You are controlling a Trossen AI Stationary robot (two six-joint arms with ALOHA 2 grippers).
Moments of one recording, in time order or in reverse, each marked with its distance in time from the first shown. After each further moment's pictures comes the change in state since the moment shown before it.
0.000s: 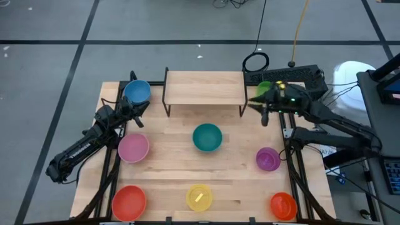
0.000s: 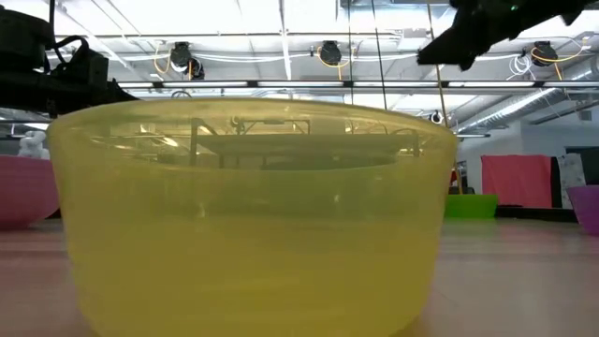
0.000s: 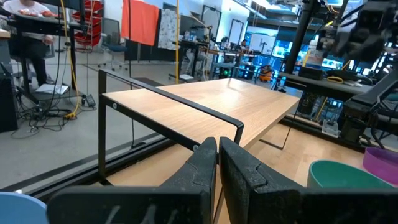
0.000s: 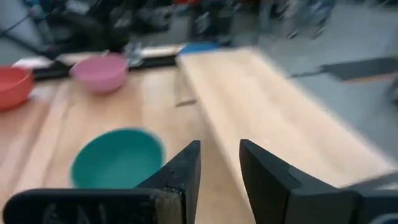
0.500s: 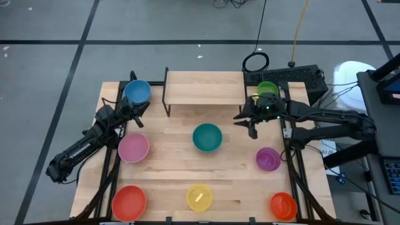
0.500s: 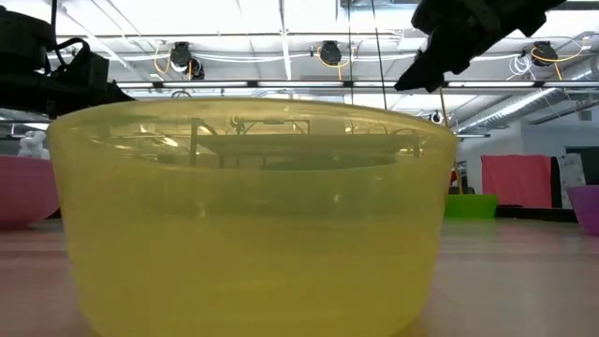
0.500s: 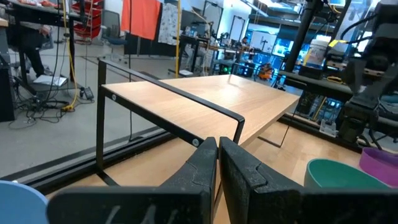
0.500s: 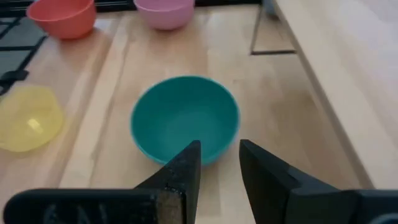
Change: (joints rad) left arm 0.000 0.000 0.000 -0.018 0.000 -0.029; right arm 0.207 0.270 0.038 0.024 -0.031 0.003
